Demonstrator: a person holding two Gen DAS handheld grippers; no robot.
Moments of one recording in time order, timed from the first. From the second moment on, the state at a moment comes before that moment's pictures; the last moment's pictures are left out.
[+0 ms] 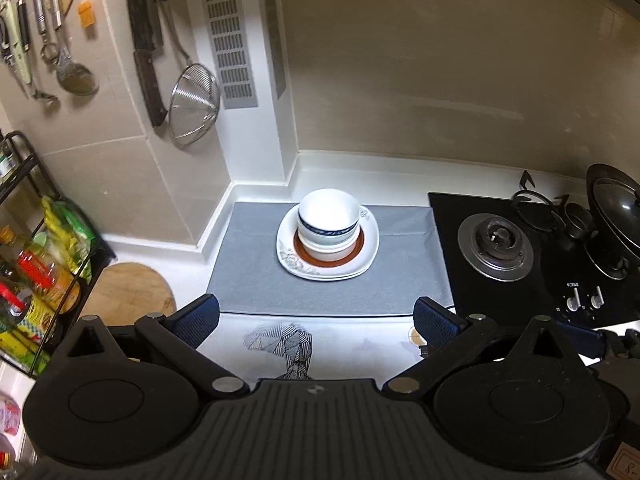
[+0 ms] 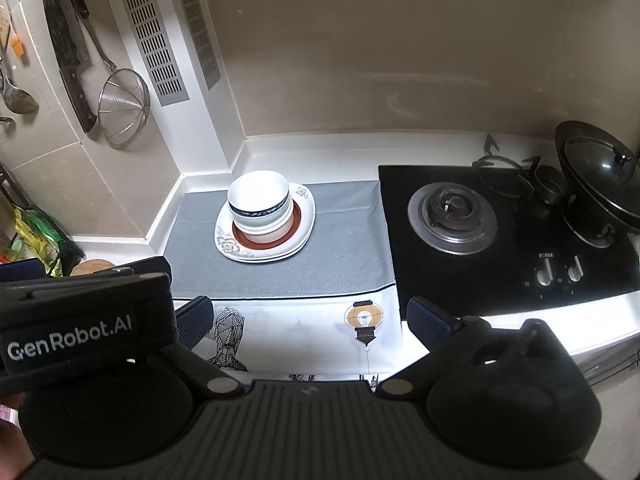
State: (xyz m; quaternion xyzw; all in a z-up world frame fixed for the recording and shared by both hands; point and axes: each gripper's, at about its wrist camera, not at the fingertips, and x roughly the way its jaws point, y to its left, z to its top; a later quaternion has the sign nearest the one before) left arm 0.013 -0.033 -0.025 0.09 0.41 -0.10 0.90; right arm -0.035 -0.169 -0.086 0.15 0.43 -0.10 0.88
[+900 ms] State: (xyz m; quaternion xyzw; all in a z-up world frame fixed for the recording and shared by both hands) left arm -0.003 -0.025 -0.021 0.11 0.42 -0.12 0.89; right arm -0.059 -0.158 -0.082 0.15 0.43 -0.12 0.88
